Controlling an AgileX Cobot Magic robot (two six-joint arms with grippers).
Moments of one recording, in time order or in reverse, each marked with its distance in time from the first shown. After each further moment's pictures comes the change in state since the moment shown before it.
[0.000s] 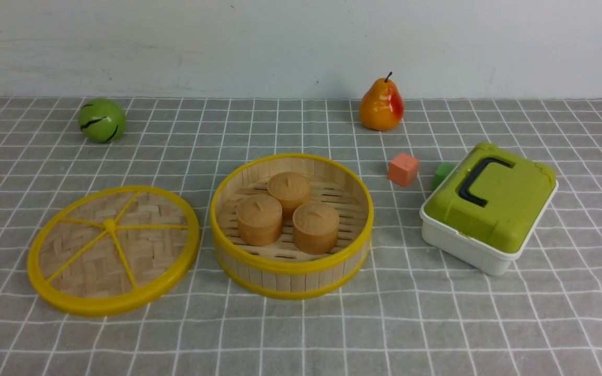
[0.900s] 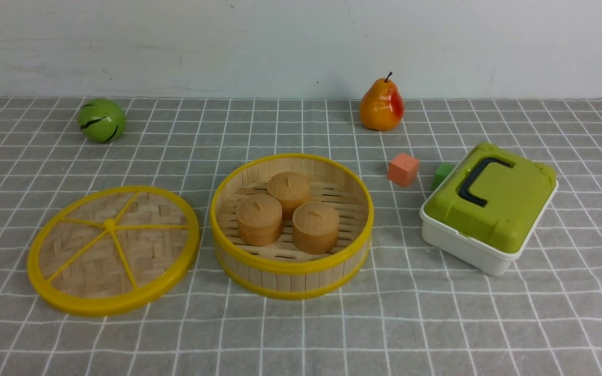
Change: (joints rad) right arm 0.000 0.000 0.000 0.000 0.000 0.000; left arm 0.000 0.000 0.000 0.000 0.000 0.000
